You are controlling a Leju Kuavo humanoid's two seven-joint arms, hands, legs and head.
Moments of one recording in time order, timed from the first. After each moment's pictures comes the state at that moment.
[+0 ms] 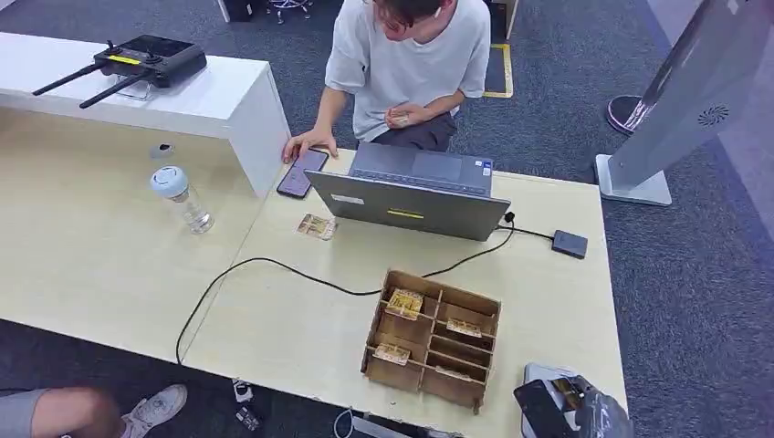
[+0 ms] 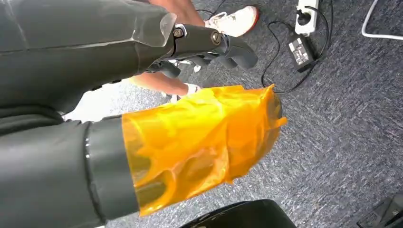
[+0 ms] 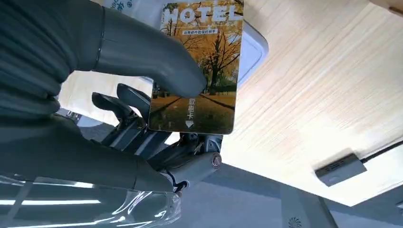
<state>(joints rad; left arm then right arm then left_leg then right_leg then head) -0.01 -0.18 0.24 -0.21 -1.41 0.30 0.19 0.29 -0.15 0.30 -1.59 0.80 -0.30 0.35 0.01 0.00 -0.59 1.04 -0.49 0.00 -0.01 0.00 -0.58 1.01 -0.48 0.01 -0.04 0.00</state>
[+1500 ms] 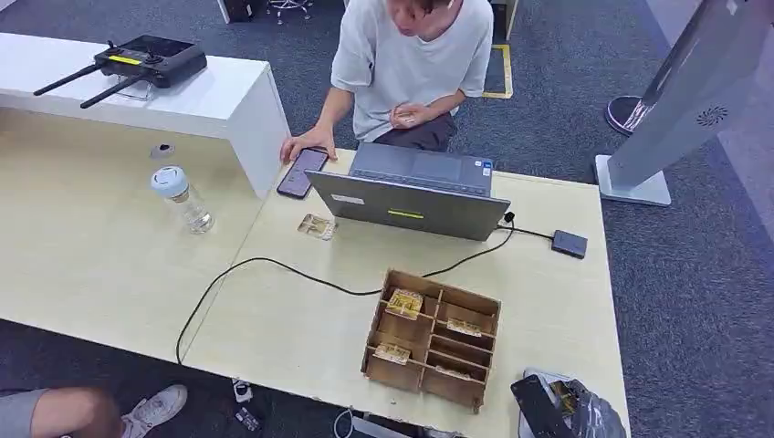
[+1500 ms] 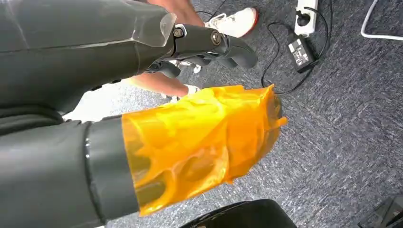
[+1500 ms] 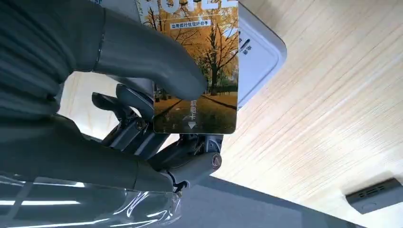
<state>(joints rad) -0.01 -0.18 0.24 -0.21 -1.42 0.30 0.19 0.27 -0.06 0.23 -1.48 0.84 -0.26 0.33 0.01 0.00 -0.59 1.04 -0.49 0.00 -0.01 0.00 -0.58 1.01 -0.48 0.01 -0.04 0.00</state>
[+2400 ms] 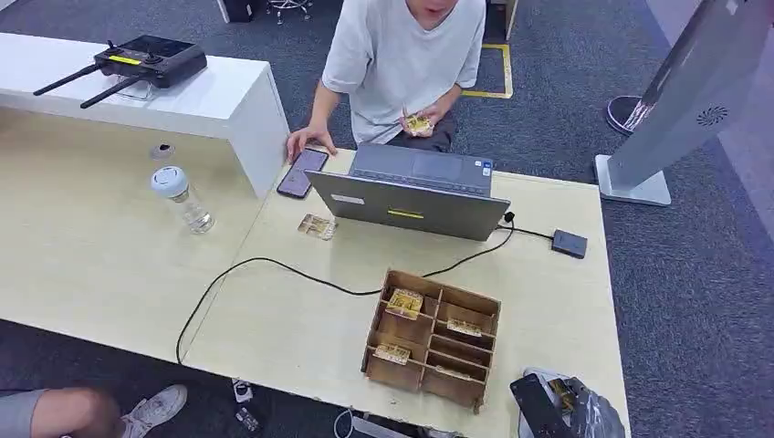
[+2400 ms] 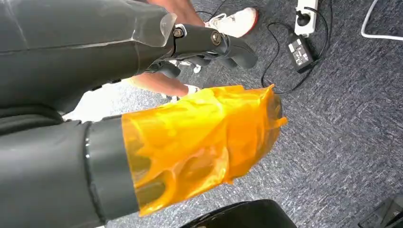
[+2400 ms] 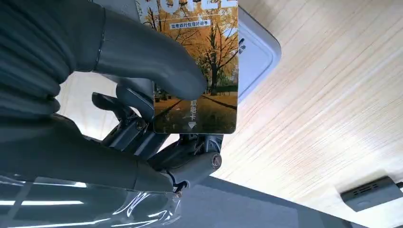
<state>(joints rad) -0.01 -0.18 0.24 -0.21 -1.42 0.30 0.19 0.26 -0.04 0.23 -1.47 0.84 -0.26 0.31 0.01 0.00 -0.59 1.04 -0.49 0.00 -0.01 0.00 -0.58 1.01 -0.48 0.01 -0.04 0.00</state>
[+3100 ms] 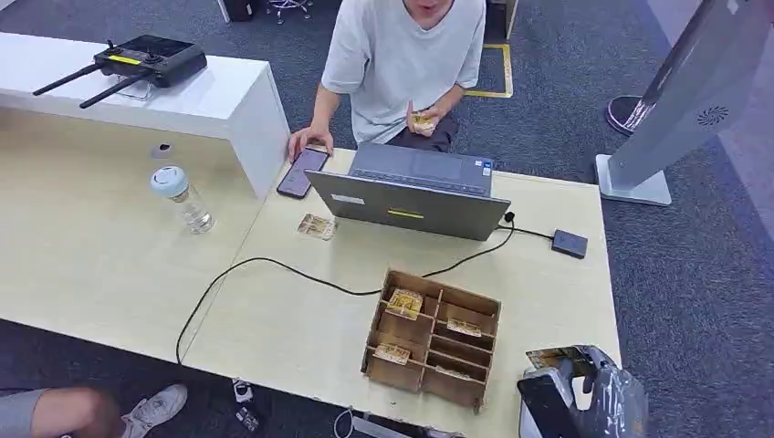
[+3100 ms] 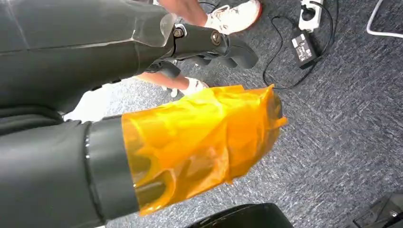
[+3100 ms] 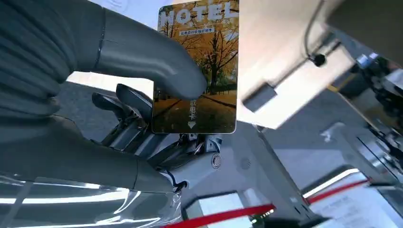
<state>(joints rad) -0.01 -0.18 0.26 -0.21 -1.40 0.30 0.18 0.29 -0.04 0.27 -1.73 0.91 -0.38 0.18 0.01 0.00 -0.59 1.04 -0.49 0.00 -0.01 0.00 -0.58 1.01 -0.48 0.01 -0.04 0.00</state>
